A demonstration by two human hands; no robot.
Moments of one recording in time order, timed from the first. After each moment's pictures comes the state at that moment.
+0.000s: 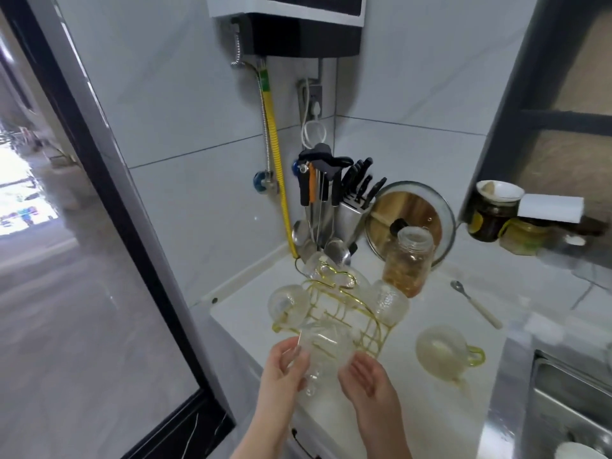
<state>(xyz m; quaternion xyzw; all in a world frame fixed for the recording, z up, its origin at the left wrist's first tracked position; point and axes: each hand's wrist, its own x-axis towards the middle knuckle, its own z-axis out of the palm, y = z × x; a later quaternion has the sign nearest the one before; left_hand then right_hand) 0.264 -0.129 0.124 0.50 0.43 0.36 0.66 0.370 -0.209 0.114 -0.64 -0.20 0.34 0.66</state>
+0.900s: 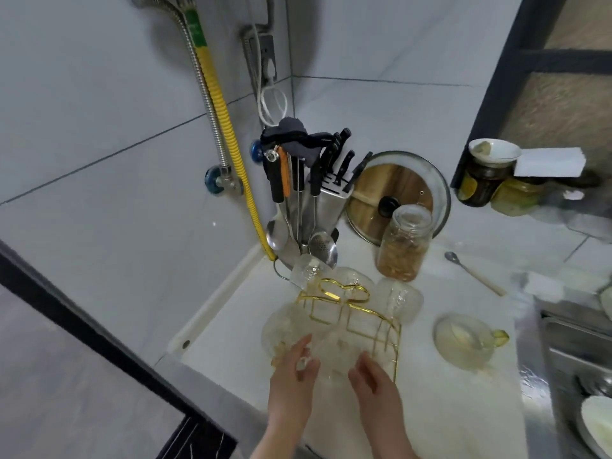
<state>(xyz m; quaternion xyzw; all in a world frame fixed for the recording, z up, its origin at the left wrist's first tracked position) 0.302 0.017 0.059 0.66 0.46 0.20 0.56 0.394 -0.081 0.049 -0.76 -0.13 0.29 0.57</state>
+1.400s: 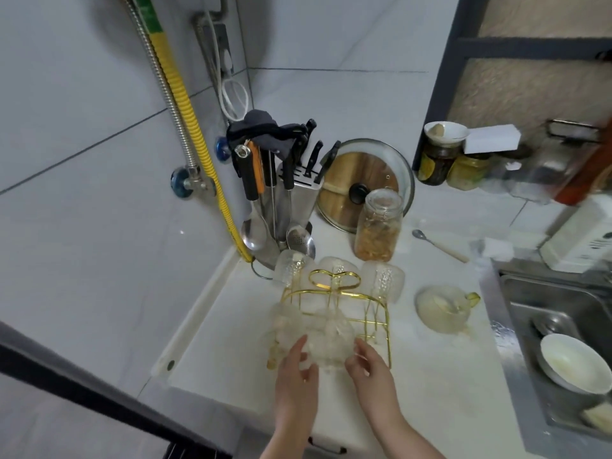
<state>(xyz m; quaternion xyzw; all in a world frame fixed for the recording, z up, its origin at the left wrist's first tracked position) 0.293 0.037 0.038 0.70 0.43 0.13 0.56 0.374 -0.062 0.039 -0.79 -0.10 0.23 0.56</state>
